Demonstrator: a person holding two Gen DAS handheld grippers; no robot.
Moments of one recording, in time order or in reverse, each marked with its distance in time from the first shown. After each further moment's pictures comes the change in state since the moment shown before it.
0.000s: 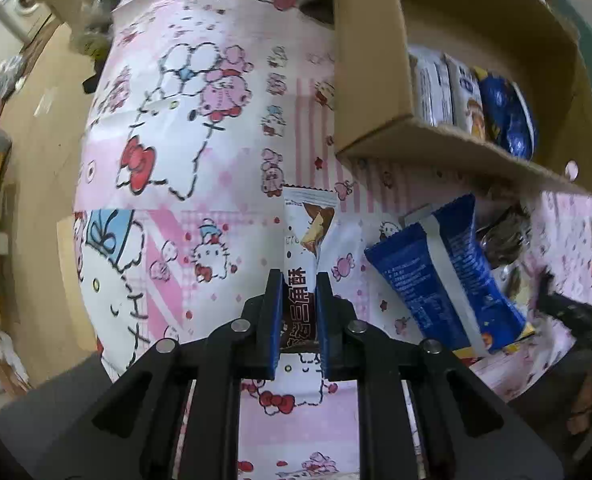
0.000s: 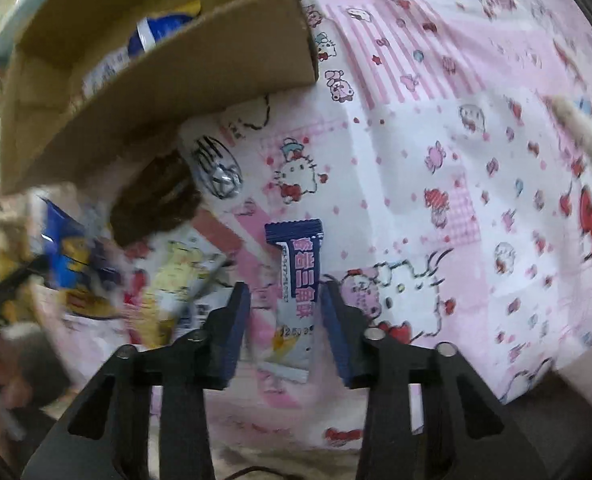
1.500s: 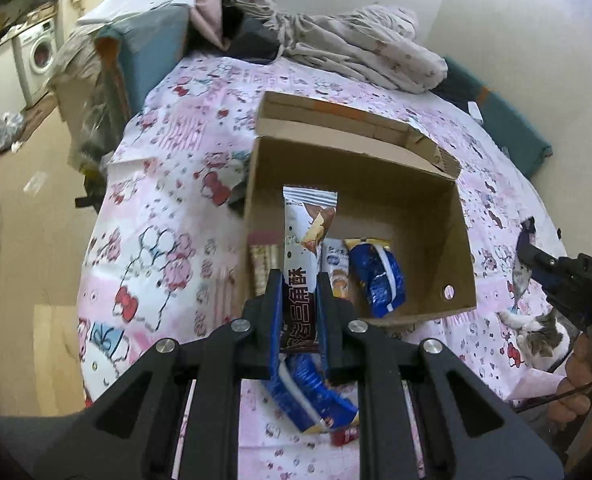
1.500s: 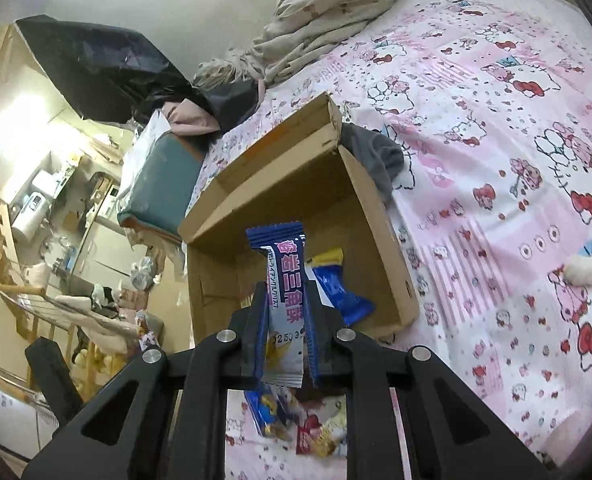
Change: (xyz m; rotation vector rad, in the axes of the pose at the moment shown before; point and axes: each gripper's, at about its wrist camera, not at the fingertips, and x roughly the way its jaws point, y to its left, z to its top) left arm -0.135 -0.050 0.026 0.023 -0.506 -0.147; right arm -0.157 -0.028 0.051 0.136 -0.550 0.533
